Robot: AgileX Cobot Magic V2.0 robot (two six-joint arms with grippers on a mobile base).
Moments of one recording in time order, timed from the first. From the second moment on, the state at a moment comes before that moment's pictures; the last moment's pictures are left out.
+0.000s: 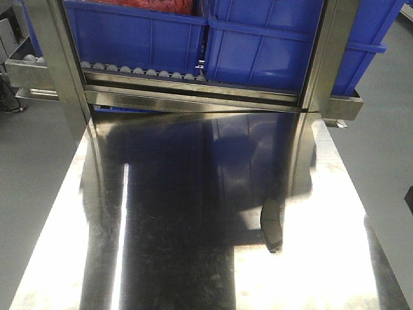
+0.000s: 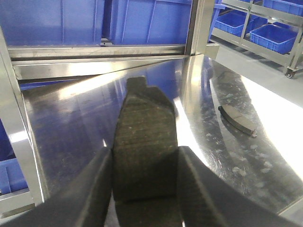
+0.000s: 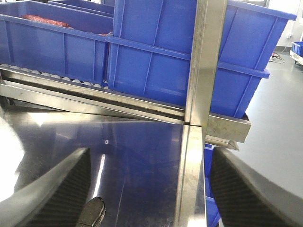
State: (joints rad) left arm -0.57 0.15 -0.44 0.12 0.64 -0.22; right arm 0.16 0.36 -0.36 -0.02 0.21 -0.04
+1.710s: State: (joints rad) left arm -0.57 0.15 -0.44 0.12 0.64 -0.22; right arm 0.41 1.78 -1.29 0.10 0.99 0.25
